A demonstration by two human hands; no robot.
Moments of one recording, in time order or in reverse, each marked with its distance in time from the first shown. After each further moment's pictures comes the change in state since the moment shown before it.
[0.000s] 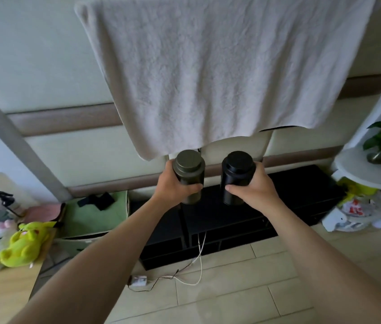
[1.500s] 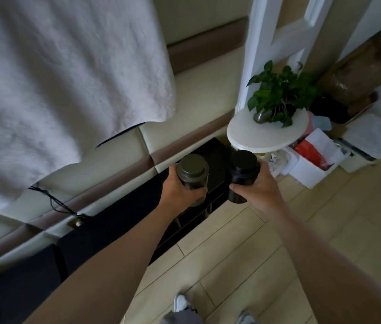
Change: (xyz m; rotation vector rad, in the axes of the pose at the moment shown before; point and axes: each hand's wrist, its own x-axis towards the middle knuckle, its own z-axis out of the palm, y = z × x) left_hand 0.147 0.175 0.550 -0.002 -0.415 0.006; right_hand 0.180 0.363 -0.384 0.111 0.281 0.330
